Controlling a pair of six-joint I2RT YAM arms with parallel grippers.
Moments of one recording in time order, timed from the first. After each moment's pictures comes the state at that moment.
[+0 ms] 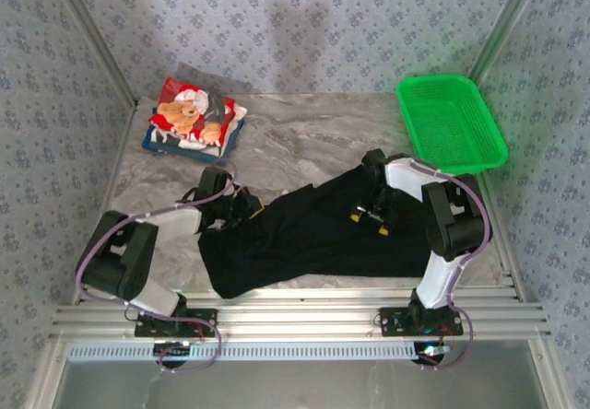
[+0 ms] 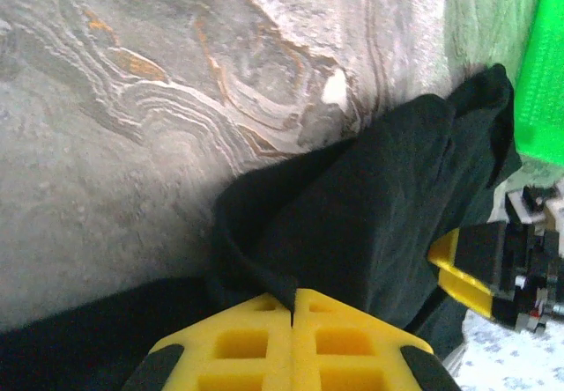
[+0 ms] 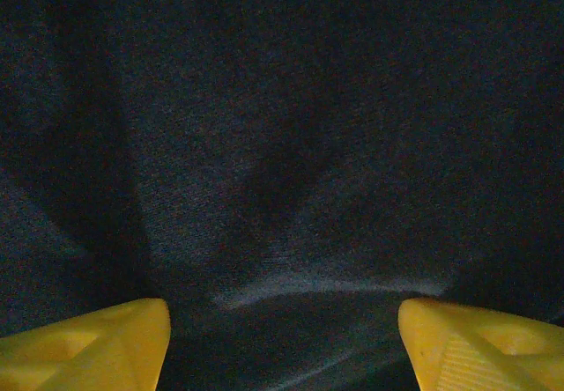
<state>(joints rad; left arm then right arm) -0.39 1.48 0.62 0.05 0.50 -0.94 0.28 1.81 1.10 -0.93 -0.13 0.77</state>
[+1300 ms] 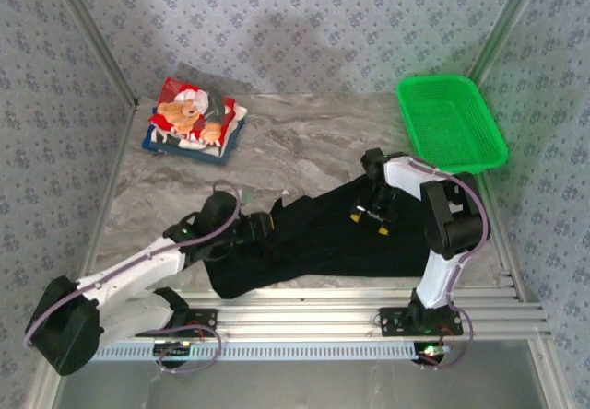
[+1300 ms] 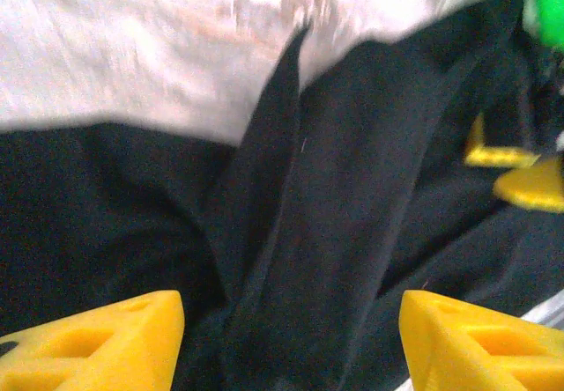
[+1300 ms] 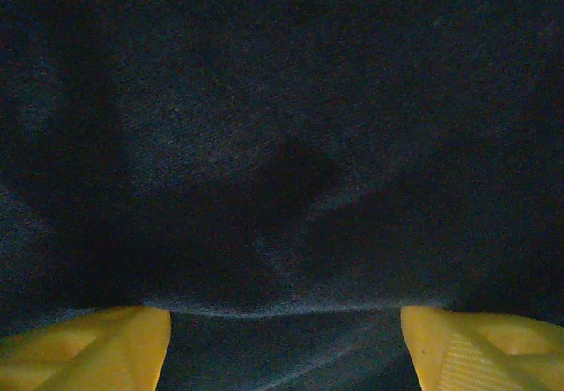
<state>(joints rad) -0.67 1.04 0.55 -0.24 0.13 -0.83 0.29 1.83 1.12 -0.95 -0.13 0.77</state>
